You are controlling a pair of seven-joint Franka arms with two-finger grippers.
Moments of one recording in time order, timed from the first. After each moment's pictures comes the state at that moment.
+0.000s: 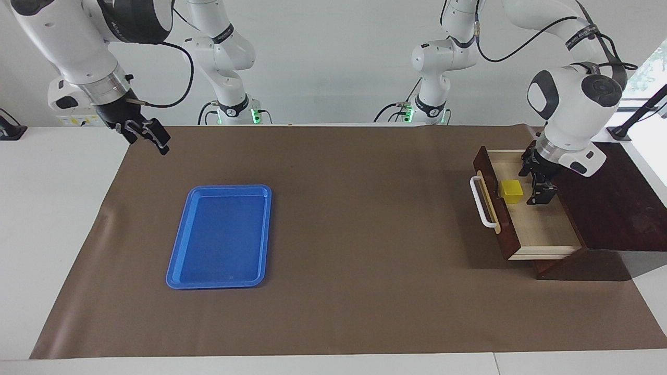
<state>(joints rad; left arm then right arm) 0.09 0.06 -0.06 -1.96 0.11 2.05 -1.48 0.03 0.05 -0.01 -1.63 0.08 1.63 0.73</state>
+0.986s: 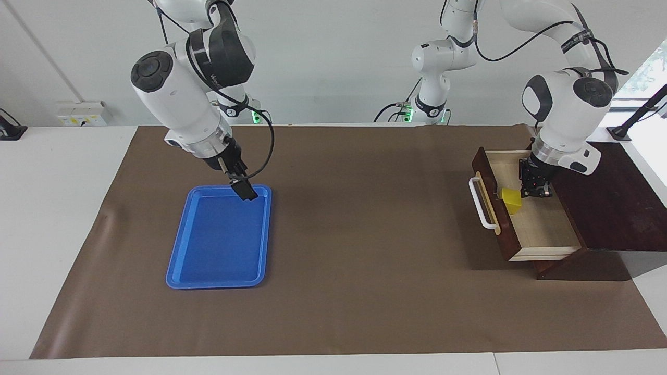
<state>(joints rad) 0.10 0.05 -0.06 -1.97 0.11 2.07 -1.55 0.19 0.24 -0.01 -1.49 0.28 1.69 1.40</state>
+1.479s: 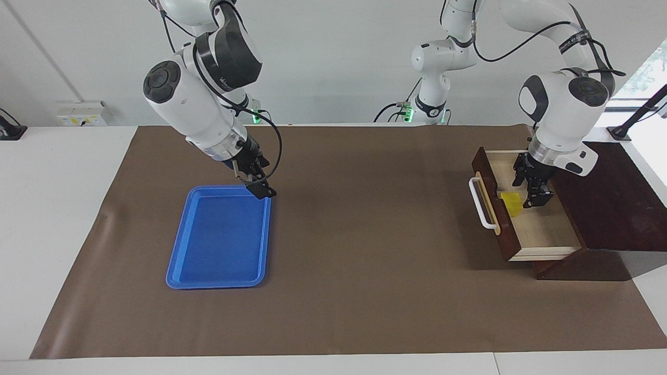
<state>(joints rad) 0.10 0.05 -0.07 -1.97 0.11 2.10 -1.52 0.23 0.26 -0.01 -1.49 0.38 1.69 1.50</state>
